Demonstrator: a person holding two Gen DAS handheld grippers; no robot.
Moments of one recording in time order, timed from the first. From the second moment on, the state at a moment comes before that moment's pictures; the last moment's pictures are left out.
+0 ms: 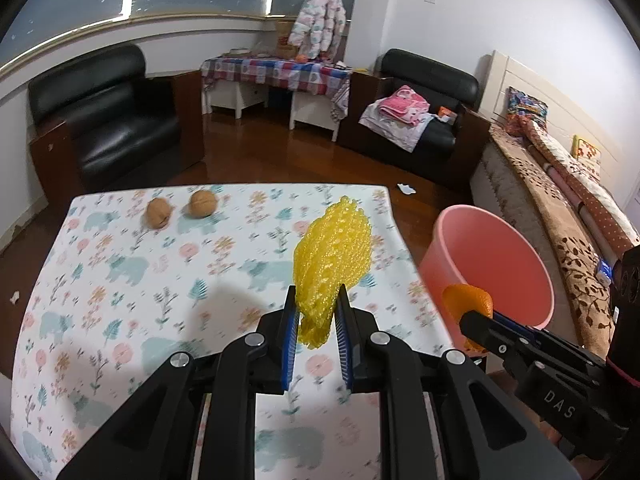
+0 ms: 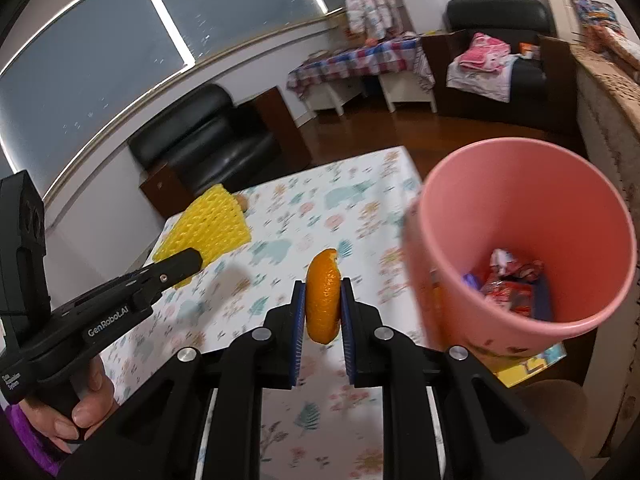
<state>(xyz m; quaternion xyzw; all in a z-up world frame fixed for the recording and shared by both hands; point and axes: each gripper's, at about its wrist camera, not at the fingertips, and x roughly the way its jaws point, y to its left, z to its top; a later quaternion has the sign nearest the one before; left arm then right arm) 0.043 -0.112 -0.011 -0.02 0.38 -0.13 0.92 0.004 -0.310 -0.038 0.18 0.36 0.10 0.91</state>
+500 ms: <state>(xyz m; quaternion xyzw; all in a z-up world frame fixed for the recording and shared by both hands) 0.065 -0.183 0.005 0.01 0.36 -0.19 0.91 0.007 -0.379 -0.021 0.20 0.31 0.03 0.93</state>
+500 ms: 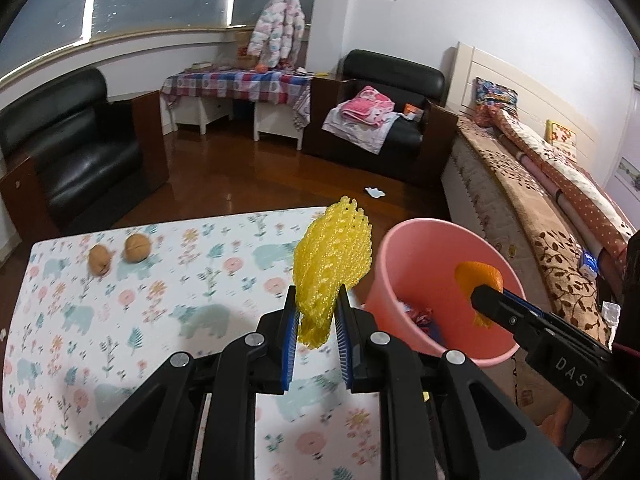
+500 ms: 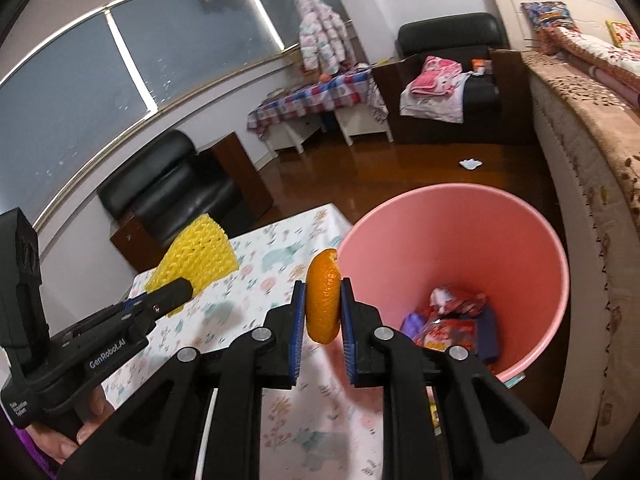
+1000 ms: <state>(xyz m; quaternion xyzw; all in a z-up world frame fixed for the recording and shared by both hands) 0.083 -0.240 0.000 0.03 0.37 -0.22 0.90 0.011 -0.421 -0.033 0.23 0.31 -0.01 0.92</state>
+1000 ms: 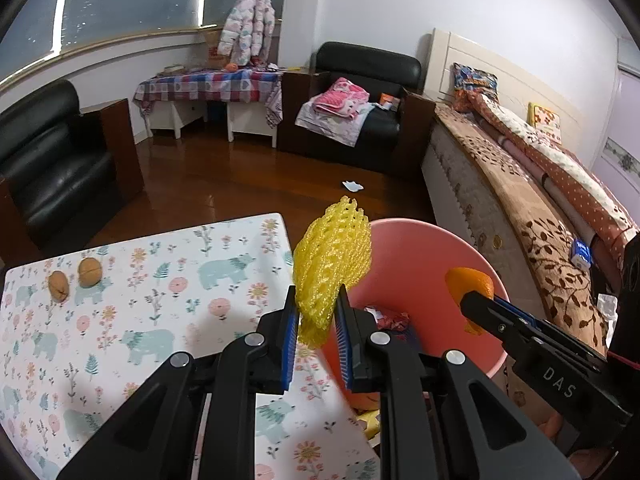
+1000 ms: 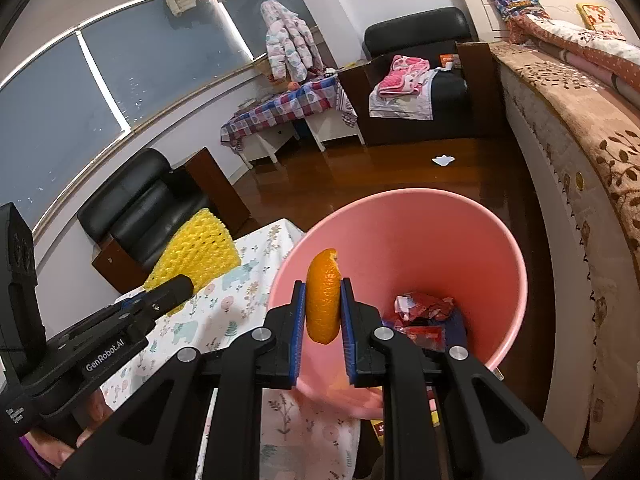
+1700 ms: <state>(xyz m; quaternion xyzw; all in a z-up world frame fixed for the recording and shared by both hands) 0.099 -0.285 -0.021 0.02 0.40 -0.27 0.88 0.010 -0.454 -0.058 0.25 0.33 -0.04 0.91</state>
